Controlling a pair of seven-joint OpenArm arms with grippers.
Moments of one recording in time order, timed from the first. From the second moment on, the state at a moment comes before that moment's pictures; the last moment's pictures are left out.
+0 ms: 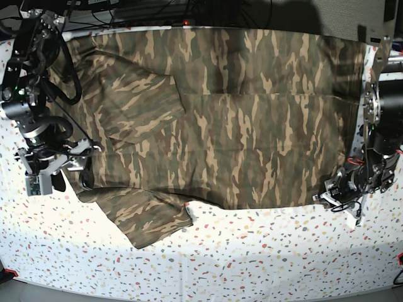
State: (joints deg) left arm -45.0 -18.4 2.8 10.5 -23.0 -31.1 21.8; right arm -5.1 18.7 18.4 114.7 23.1 19.4 -44.9
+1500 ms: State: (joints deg) left arm -44.7 -18.2 2.8 10.4 -22.6 -31.5 20.1; right arm 33.8 24.3 2.2 47.9 3.7 19.9 -34.0
